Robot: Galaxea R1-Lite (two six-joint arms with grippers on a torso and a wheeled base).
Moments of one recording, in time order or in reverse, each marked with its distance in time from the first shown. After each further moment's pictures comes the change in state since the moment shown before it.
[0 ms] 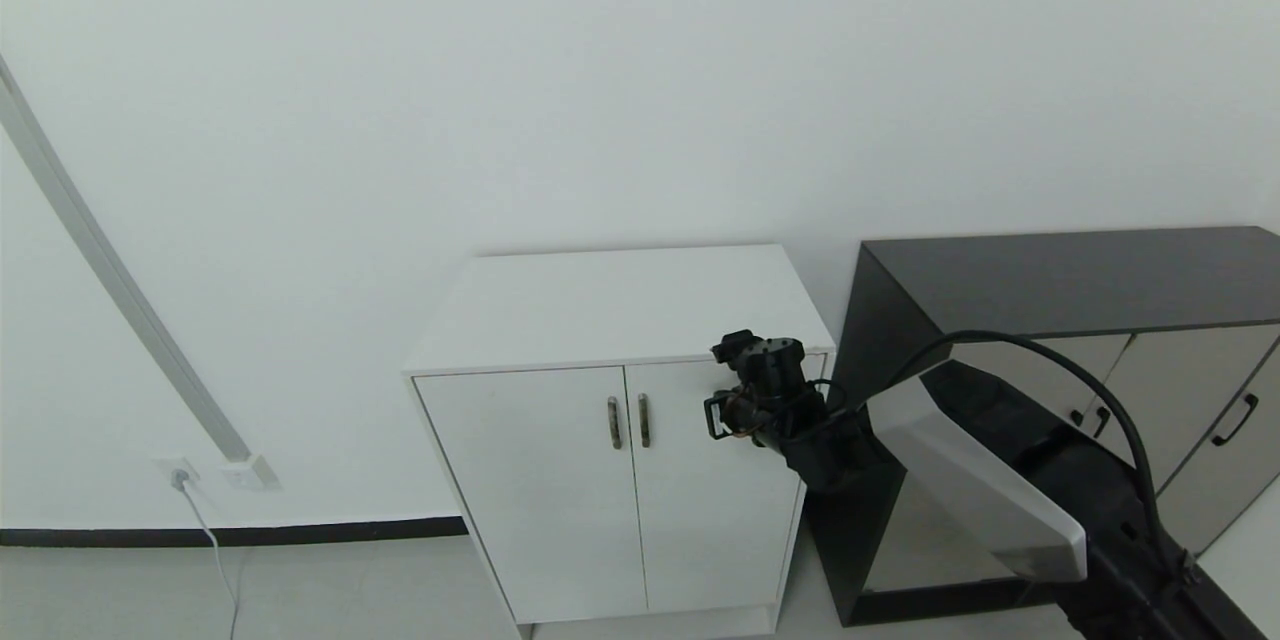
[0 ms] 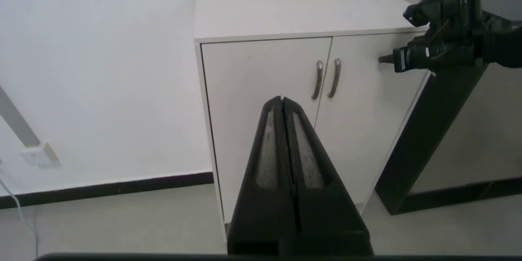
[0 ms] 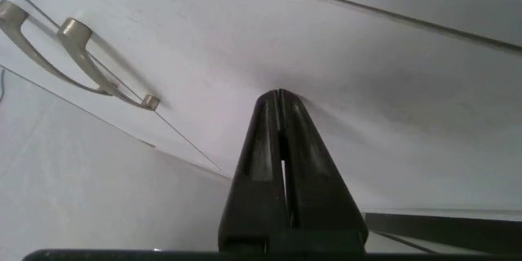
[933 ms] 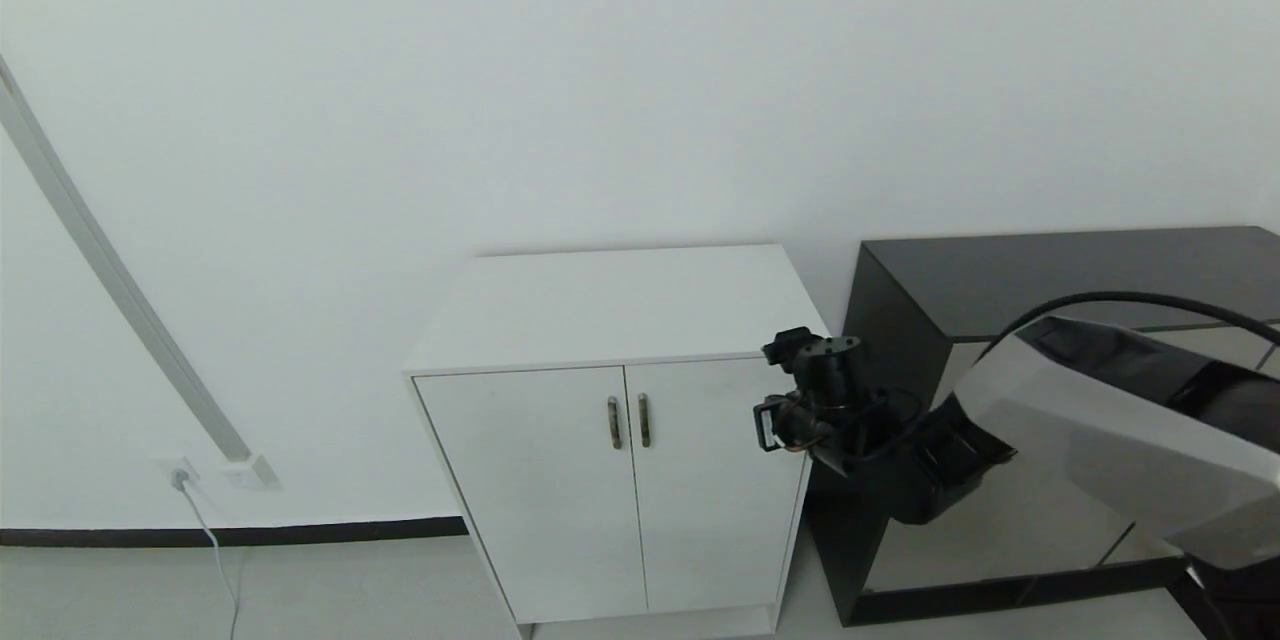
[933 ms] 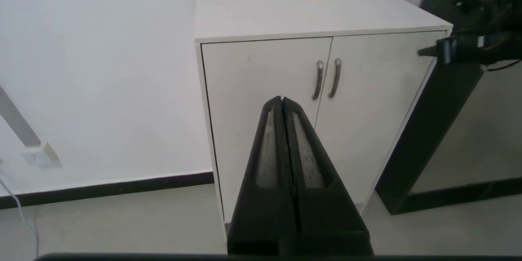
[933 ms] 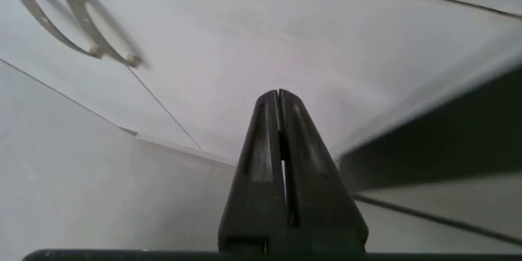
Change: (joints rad) left arm 0.000 0.000 0.000 0.000 0.000 0.001; right arm -0.010 -0.347 0.596 -0.221 -0.104 0.001
